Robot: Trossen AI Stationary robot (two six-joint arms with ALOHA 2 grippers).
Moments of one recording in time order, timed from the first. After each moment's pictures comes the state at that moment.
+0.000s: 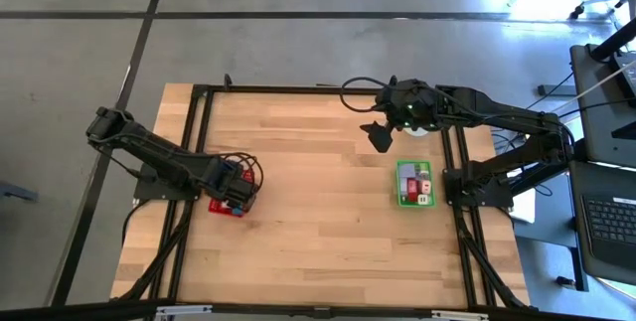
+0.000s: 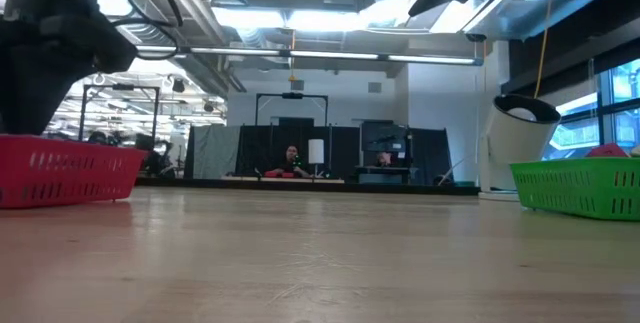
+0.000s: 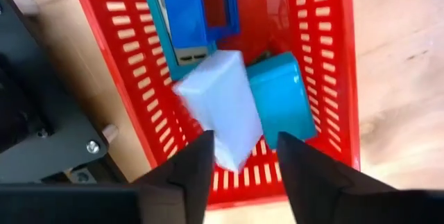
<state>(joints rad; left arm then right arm) -0.31 1.28 0.81 -1.12 0.01 -1.51 -0.14 1.30 1.43 -0.89 0.19 0.30</state>
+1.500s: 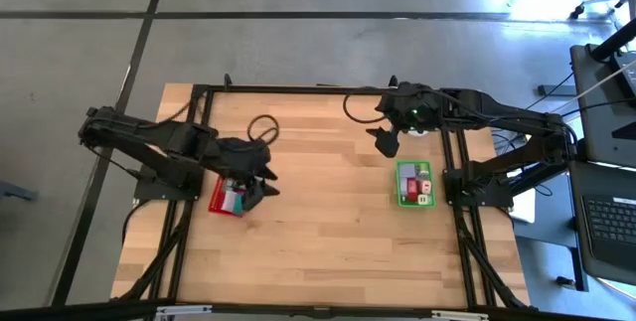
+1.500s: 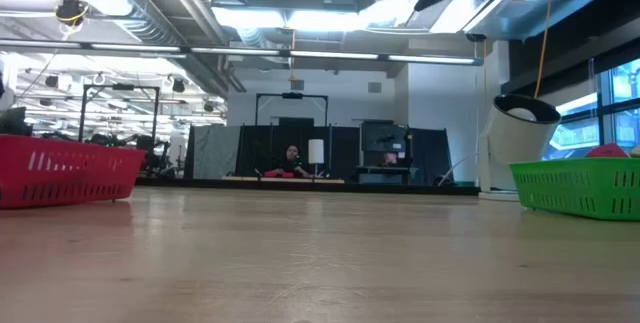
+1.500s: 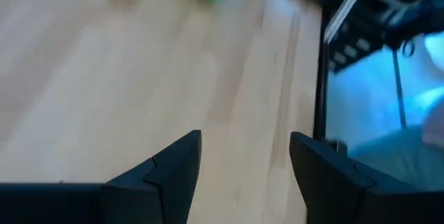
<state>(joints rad) -0.23 1.18 1.25 -0.81 -0.05 -0.64 -0.10 1.28 1.43 -0.93 0.24 0.16</state>
